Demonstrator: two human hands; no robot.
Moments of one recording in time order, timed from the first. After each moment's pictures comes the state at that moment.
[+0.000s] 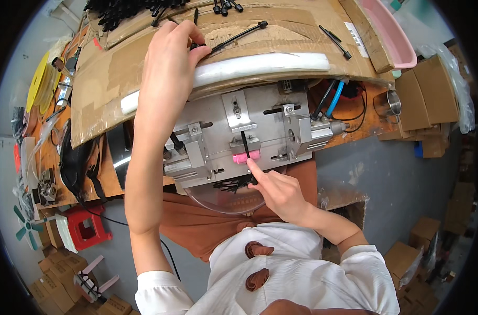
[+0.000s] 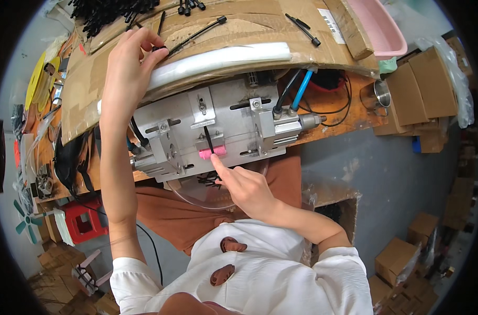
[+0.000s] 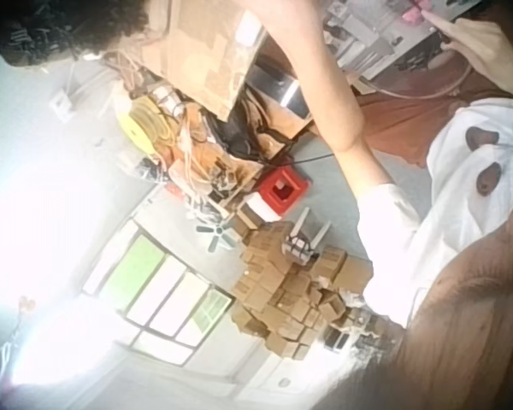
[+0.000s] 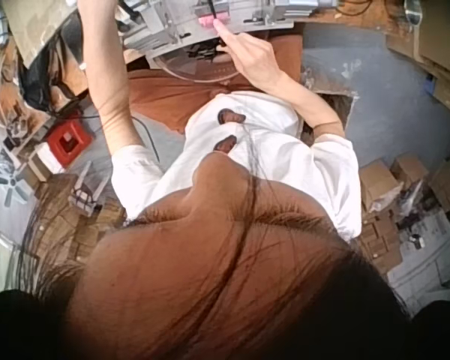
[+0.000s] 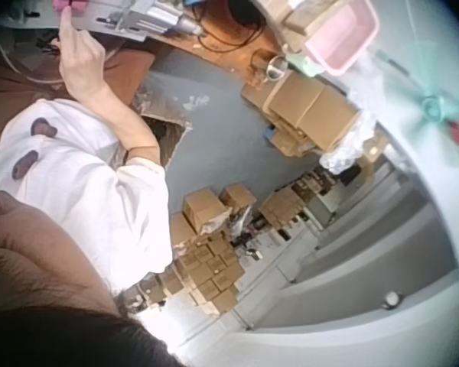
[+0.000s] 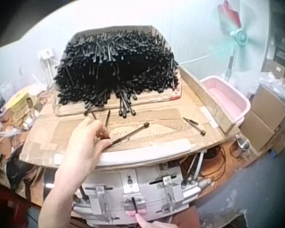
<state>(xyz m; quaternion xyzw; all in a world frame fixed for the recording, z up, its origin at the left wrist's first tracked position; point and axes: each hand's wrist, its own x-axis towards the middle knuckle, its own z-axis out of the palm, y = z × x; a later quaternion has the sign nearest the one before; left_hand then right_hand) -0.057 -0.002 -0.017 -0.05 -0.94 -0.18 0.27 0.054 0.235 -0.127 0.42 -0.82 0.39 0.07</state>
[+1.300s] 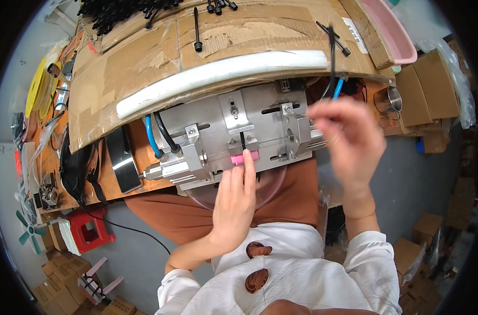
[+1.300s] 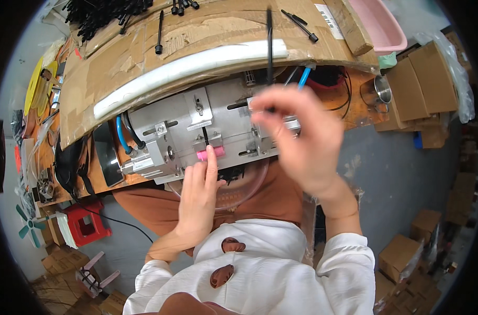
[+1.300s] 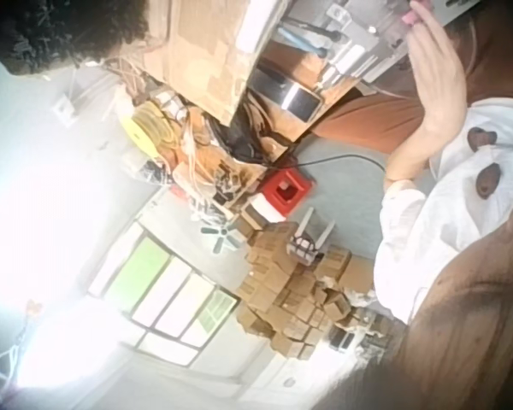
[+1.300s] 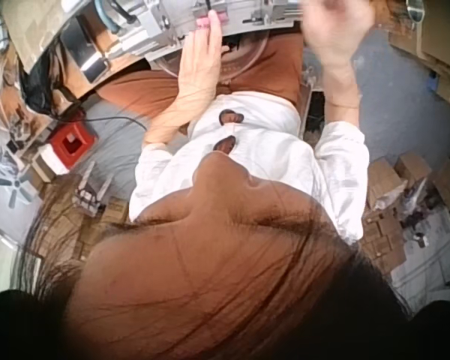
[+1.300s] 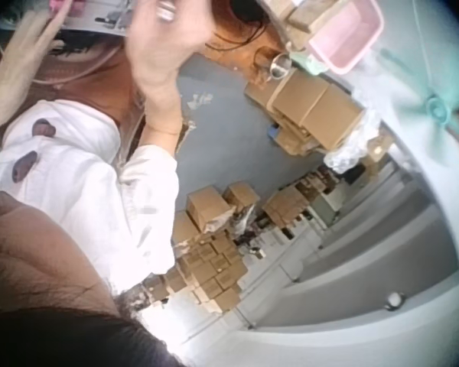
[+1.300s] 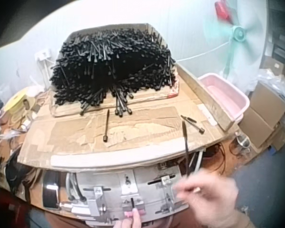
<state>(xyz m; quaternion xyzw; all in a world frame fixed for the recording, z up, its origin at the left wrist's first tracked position) 0.104 0.103 -0.104 -0.03 -0.97 -0.21 0.10 -0.022 0.263 -0.043 0.31 -0.74 0.58 0.16</state>
